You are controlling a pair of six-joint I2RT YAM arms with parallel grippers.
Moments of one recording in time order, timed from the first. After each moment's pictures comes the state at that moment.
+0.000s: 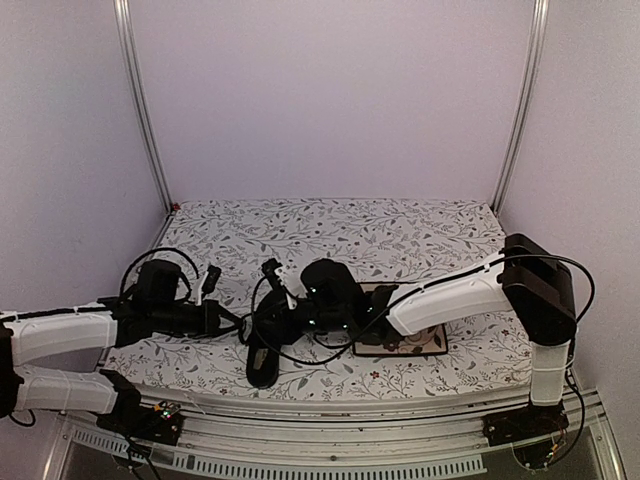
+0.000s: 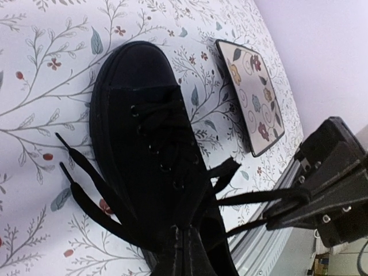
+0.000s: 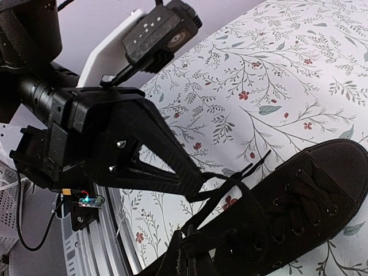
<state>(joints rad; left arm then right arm) -0.49 1.09 0.38 0.04 0.49 -0.59 1.16 2.02 1.27 0.34 -0.14 0.46</state>
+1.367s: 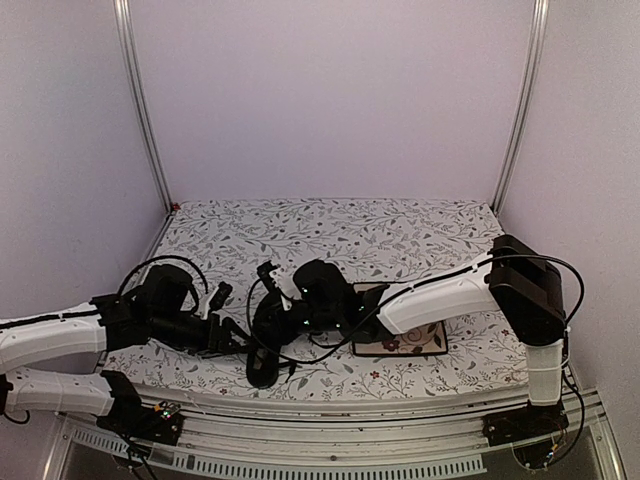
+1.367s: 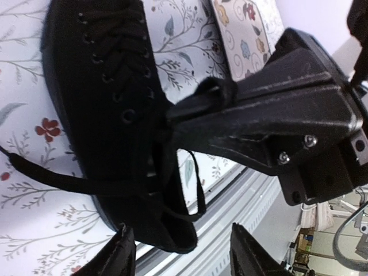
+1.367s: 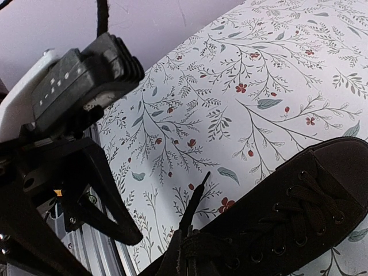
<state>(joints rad) -0.73 0.95 0.46 -0.27 0.44 -0.77 1.16 2.08 1.34 0.29 -0.15 0.46</state>
